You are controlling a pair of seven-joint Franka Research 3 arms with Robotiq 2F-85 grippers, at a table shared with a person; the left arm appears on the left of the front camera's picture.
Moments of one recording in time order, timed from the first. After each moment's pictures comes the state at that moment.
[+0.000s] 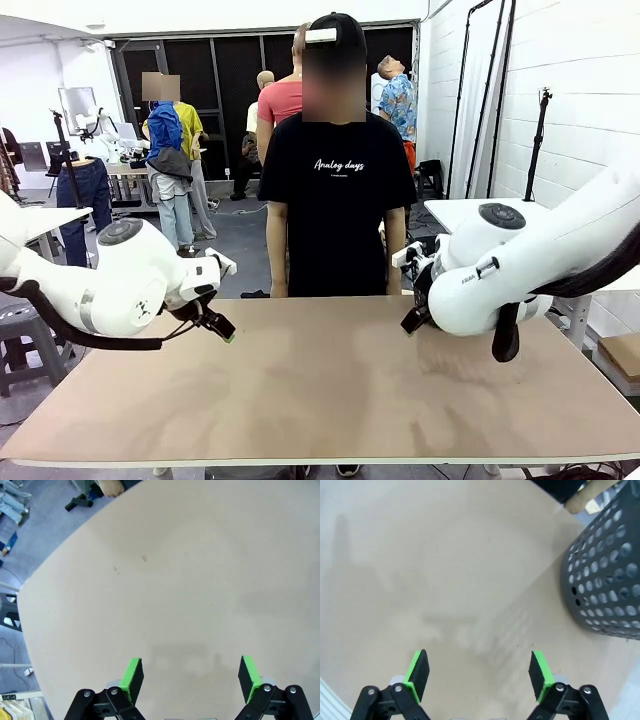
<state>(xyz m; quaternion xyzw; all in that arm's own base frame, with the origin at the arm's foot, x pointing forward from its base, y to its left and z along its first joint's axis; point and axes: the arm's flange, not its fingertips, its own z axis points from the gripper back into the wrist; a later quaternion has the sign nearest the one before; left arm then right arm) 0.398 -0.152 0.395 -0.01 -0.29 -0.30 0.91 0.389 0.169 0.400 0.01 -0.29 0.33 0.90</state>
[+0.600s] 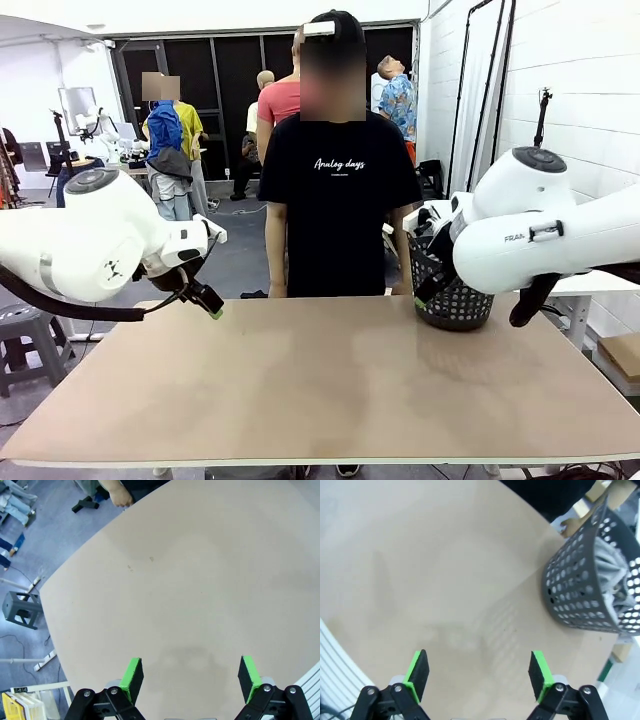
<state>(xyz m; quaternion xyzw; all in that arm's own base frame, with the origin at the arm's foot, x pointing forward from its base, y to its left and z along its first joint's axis) 0.347 -0.155 0.482 0.01 -0.28 -0.30 0.91 0.348 0.151 0.490 0.01 -0.30 0.36 0.88</state>
